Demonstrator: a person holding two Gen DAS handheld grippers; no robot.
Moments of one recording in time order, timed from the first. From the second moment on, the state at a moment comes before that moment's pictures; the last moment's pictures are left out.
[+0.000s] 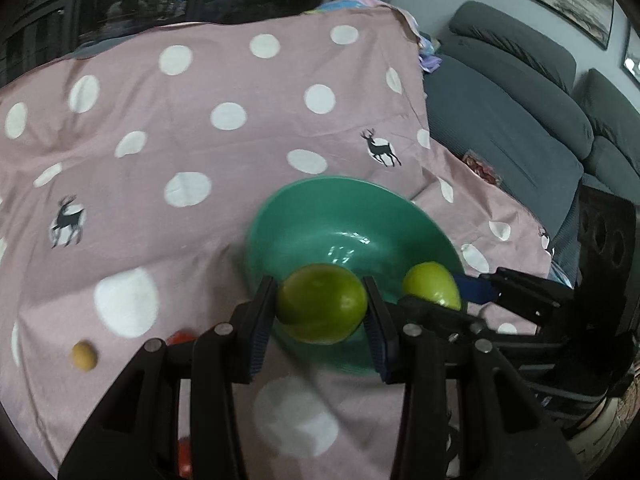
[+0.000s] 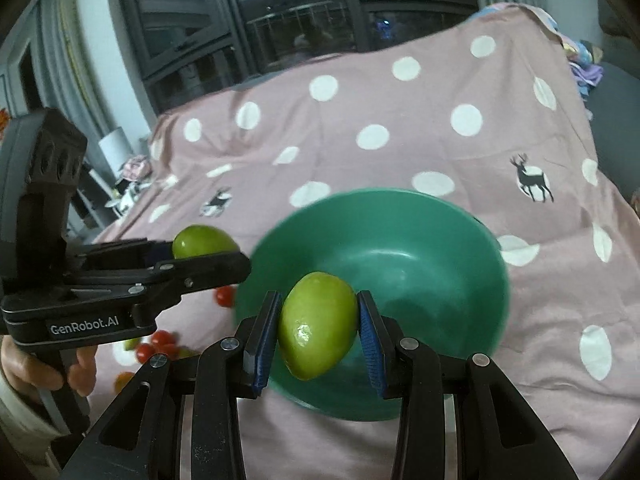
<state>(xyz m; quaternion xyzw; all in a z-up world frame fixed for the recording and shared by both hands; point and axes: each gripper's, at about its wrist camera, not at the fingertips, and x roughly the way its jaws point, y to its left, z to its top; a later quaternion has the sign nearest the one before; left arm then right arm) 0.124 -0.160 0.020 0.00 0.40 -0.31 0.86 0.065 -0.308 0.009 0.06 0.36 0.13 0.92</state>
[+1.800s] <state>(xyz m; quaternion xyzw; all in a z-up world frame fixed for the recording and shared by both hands) 0.025 -0.044 0.036 -0.05 0.40 -0.24 0.88 -0.046 -0.258 0.049 0.05 0.32 0.16 0.93</state>
